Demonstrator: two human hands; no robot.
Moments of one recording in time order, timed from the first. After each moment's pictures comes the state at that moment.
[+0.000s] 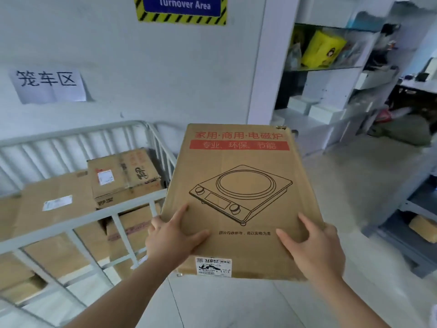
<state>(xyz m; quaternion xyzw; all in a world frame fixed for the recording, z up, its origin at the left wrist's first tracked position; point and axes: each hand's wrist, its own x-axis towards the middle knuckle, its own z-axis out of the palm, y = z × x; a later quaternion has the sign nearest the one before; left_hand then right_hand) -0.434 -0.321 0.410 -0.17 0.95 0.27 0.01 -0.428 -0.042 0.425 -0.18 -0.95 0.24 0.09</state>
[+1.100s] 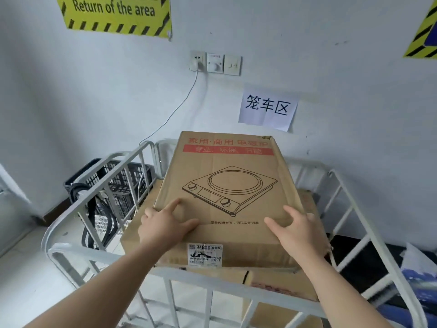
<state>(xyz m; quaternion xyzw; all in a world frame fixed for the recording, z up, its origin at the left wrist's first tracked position) -0.424 -0.910 0.446 -0.51 0.83 0.20 -0.04 -0.615 -0.689 0.460 0.20 -0.95 0.24 -0.03</state>
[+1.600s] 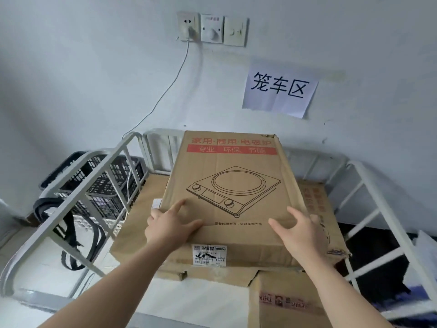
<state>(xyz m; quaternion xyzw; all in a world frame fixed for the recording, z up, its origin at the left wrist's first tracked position) -0.534 -1.025 0.397 -0.51 0.83 0.24 0.02 -0.720 -0.796 0.399 0.16 -0.96 0.23 -0.05</state>
